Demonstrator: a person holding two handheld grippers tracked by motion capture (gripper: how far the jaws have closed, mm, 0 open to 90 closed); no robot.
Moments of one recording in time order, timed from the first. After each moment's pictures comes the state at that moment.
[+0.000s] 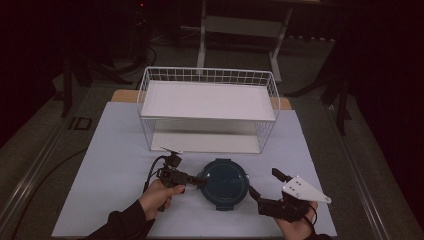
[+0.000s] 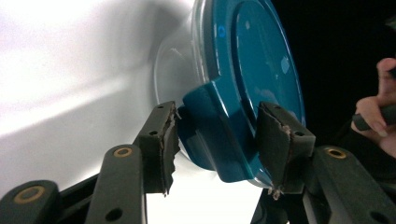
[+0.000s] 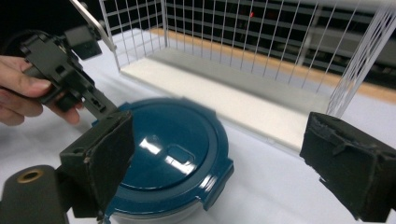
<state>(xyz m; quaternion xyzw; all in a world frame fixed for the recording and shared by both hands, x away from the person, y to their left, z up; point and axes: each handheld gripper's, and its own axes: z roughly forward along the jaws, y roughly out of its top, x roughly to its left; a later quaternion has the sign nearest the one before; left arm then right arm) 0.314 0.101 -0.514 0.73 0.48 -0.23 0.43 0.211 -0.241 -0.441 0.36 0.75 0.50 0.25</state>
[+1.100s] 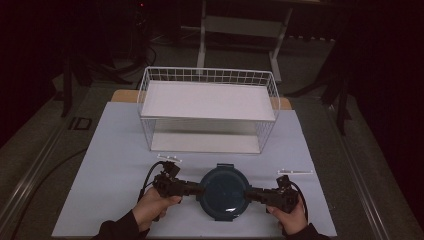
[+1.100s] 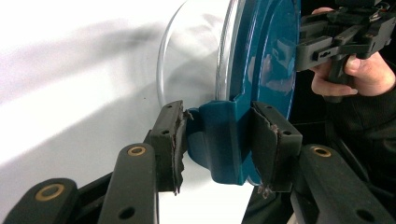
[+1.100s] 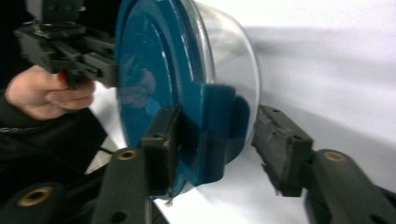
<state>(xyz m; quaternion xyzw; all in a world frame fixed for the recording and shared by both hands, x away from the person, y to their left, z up) 0.281 0.103 -0.500 0.77 0.42 -0.17 0.45 0.264 -0.261 -0.497 0.48 0.73 0.47 -0.13</state>
